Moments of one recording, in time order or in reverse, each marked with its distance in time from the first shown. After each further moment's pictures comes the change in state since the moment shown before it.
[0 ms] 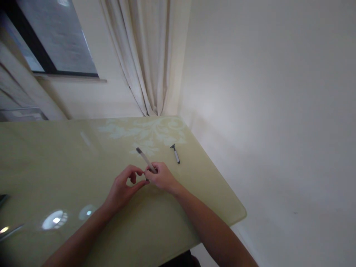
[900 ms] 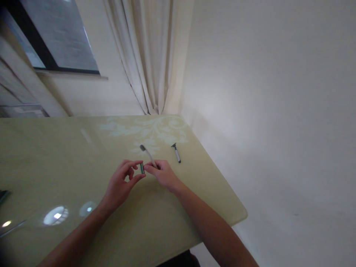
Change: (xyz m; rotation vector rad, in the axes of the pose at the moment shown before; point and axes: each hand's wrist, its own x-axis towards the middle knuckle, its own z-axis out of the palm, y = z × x) left_hand 0.006 0.005 -0.005 -0.068 0.082 -0.095; right_hand 0.001 -0.004 -0.002 0.124 0.007 0.001
